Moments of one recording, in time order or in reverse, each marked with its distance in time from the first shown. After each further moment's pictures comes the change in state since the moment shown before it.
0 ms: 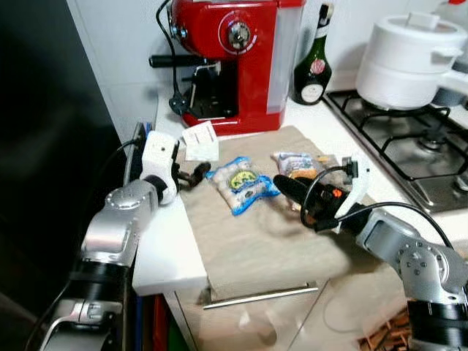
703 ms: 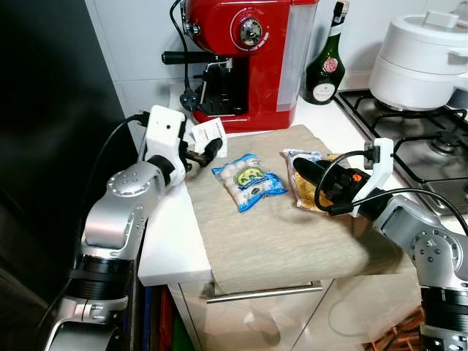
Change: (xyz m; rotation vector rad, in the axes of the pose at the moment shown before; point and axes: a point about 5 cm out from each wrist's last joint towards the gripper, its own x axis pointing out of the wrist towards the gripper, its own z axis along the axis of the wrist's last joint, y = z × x) left arm 0.003 -0.026 0.033 0.024 -0.111 -0.073; right arm -0.010 -0.013 0.014 -0.076 -0.025 -0.071
